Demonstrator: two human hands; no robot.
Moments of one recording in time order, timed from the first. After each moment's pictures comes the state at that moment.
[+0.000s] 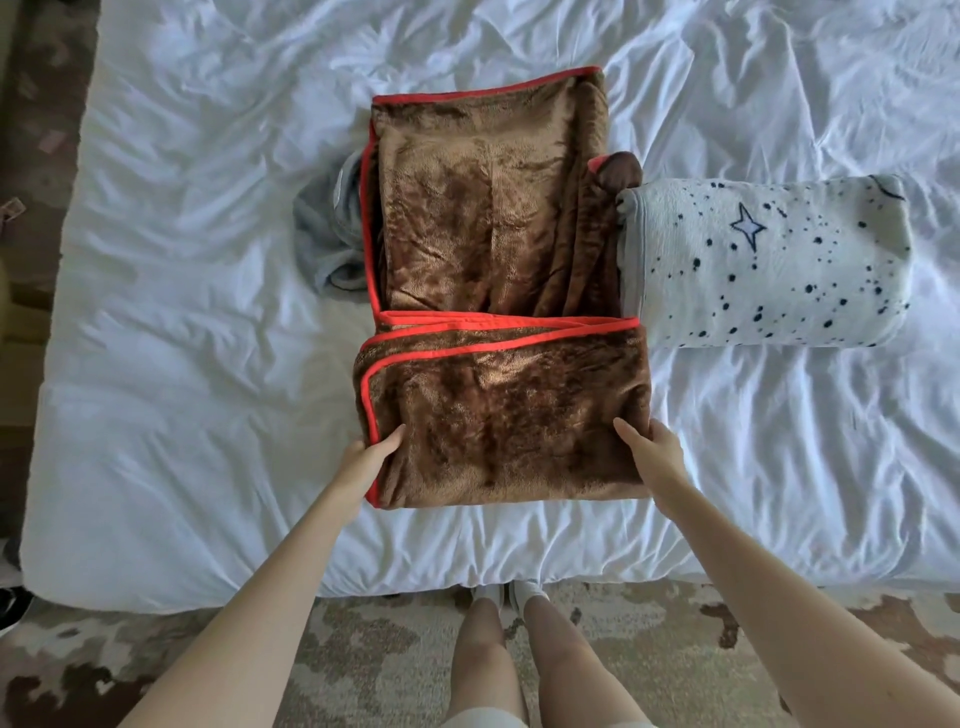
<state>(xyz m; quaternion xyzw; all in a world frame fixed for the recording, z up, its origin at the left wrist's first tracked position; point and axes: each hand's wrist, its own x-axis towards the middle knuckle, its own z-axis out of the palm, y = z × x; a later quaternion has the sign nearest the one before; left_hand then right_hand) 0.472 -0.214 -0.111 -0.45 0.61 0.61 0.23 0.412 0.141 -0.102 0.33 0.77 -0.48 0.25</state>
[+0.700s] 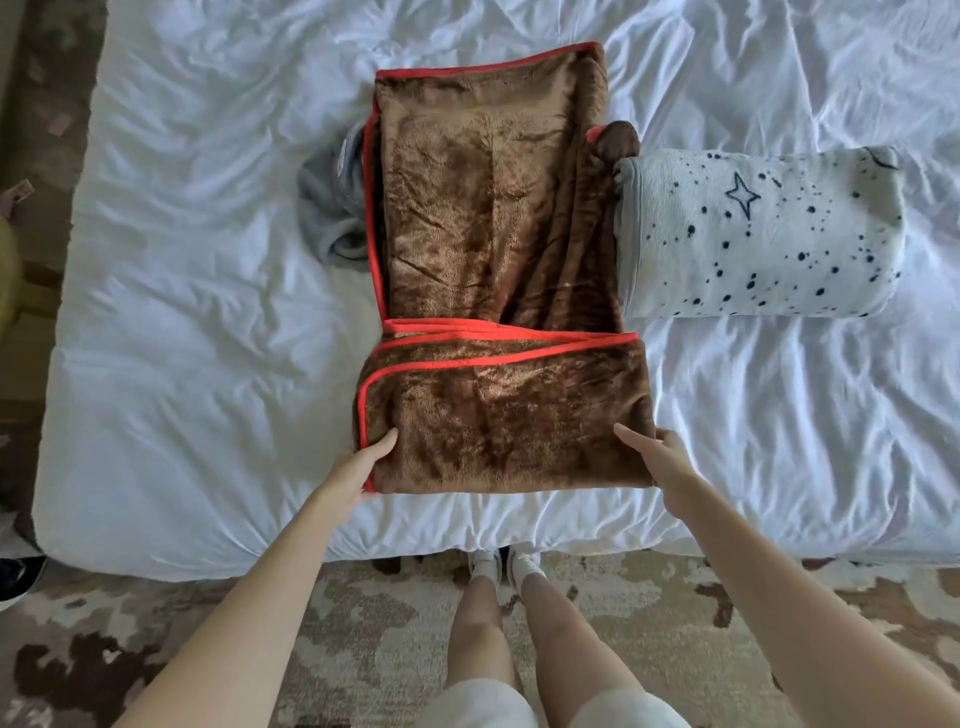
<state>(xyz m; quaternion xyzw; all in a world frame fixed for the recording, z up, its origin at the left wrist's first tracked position) 0.530 -0.215 -0.113 -0.51 0.54 0.61 0.27 0.456 0.167 -0.101 0.38 0.68 -0.55 0.28</state>
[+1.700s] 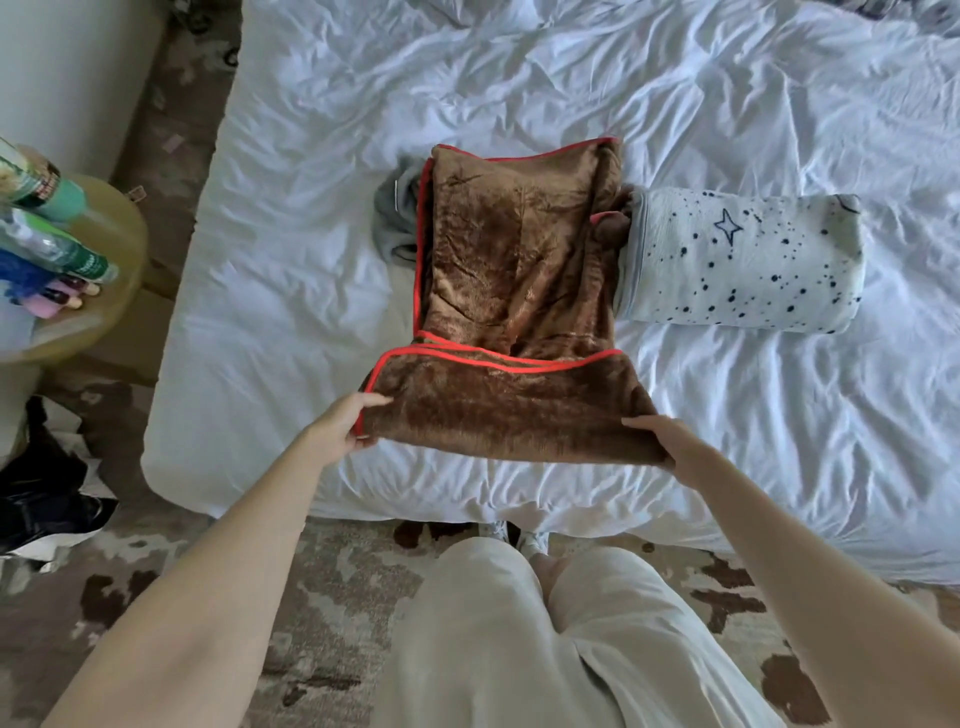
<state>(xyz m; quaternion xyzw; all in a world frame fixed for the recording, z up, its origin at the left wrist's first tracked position) 0.554 -0.239 0.024 -0.49 0.57 0.61 0.26 0.471 0.172 -0.001 0.36 0.66 -0.54 0.38</state>
